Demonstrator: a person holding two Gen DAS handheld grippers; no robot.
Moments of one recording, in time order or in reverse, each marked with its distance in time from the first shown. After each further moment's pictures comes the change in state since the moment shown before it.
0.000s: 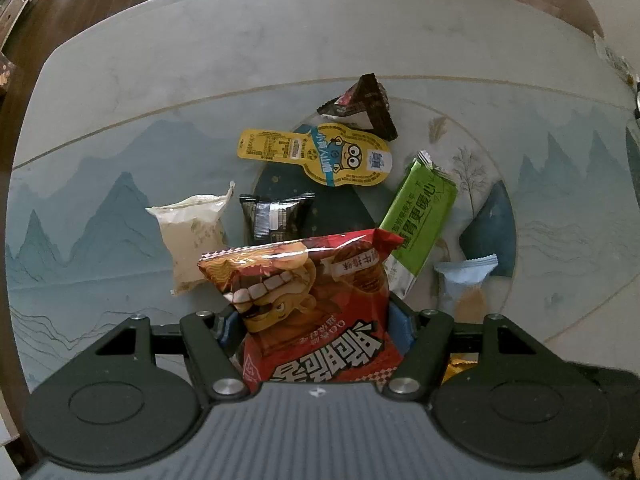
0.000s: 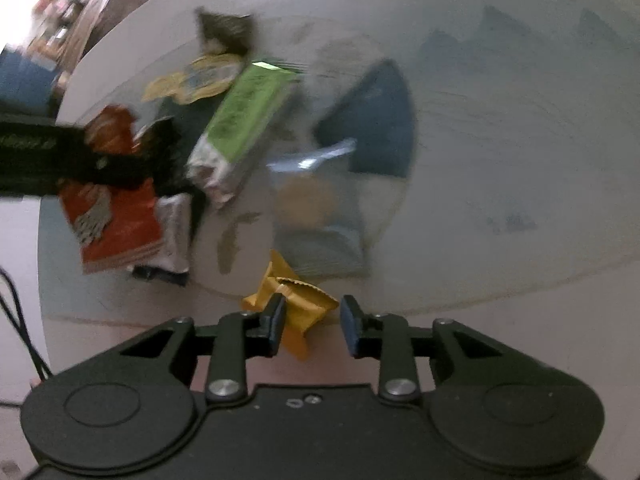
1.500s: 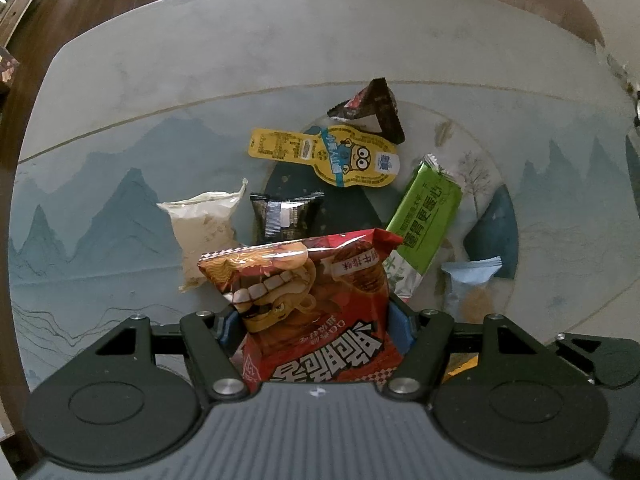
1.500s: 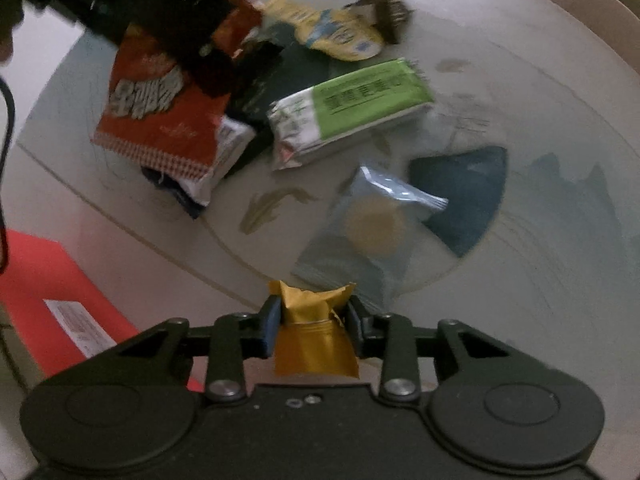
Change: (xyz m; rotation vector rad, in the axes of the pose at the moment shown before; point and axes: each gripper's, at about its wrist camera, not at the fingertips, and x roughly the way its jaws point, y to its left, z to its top) left arm -0.005 0.004 -0.001 -0.033 -0.025 -0.010; right arm 0.010 0.043 0.000 -0.460 0.044 -0.106
